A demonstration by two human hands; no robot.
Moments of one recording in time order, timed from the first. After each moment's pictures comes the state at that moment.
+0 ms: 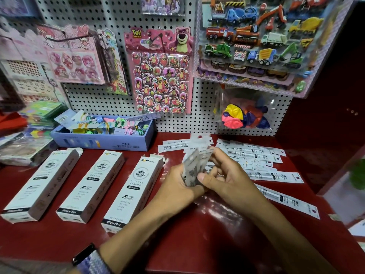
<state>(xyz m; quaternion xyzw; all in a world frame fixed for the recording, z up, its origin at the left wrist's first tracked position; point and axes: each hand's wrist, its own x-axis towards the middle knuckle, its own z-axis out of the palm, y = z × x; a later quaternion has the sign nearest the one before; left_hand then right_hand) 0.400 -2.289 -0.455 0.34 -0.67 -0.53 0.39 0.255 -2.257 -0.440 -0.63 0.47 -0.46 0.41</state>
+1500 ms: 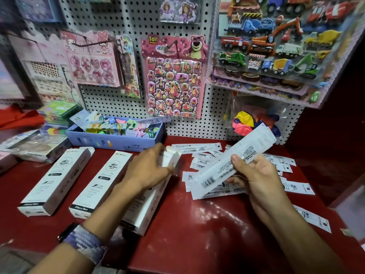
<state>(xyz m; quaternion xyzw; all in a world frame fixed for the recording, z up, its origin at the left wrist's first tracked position) 0.474 -2.357 -0.442 0.61 -0.75 -0.13 0.21 0.243 -2.265 -0.430 -0.38 0.46 -0.65 0.48</state>
